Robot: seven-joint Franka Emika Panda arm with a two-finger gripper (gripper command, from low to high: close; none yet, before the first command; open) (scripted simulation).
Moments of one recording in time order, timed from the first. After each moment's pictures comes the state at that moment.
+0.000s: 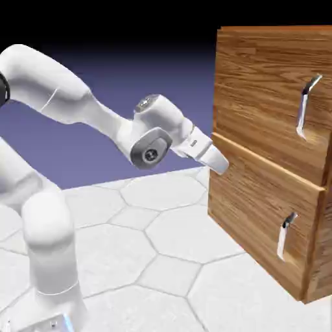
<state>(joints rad) 0.03 -0.57 -0.02 -2.80 -0.05 3.04 0.78</state>
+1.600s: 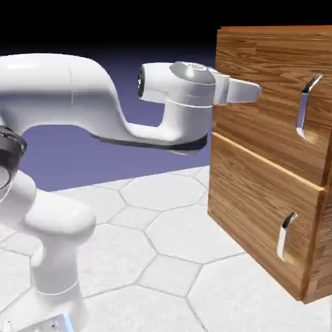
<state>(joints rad) 0.82 -0.77 -0.88 -2.24 -2.14 3.04 2.35</state>
